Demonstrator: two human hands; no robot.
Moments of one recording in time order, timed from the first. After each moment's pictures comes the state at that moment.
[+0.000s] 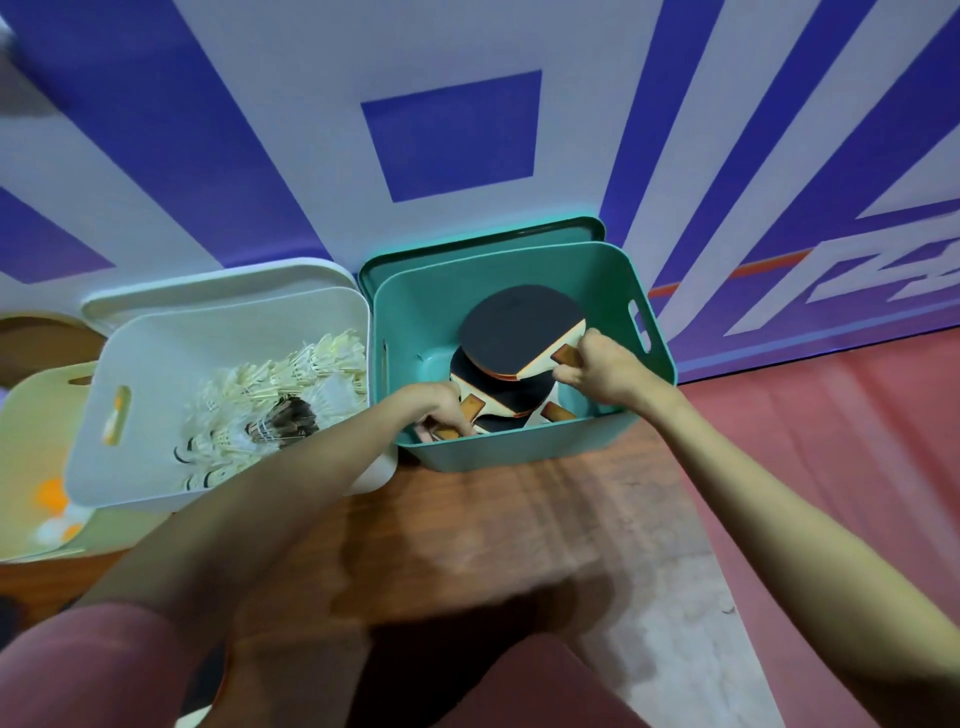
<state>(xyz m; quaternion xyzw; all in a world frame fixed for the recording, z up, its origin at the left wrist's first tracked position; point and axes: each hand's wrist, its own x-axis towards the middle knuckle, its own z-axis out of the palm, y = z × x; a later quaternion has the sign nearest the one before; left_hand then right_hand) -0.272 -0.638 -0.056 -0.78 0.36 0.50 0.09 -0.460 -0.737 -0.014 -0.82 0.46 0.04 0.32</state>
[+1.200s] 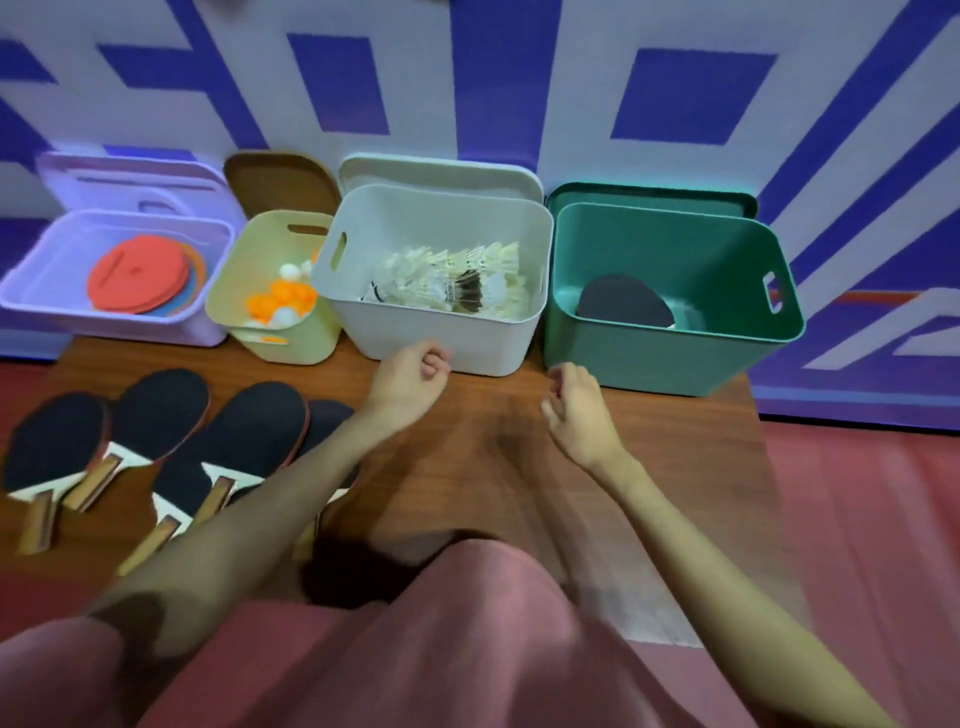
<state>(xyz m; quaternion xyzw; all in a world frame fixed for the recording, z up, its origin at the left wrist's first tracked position) -0.232 -0.331 -0.021 -0.84 0.38 0.18 -0.34 -0.417 -0.471 -0.044 -0.89 0.34 -0.11 0.27</state>
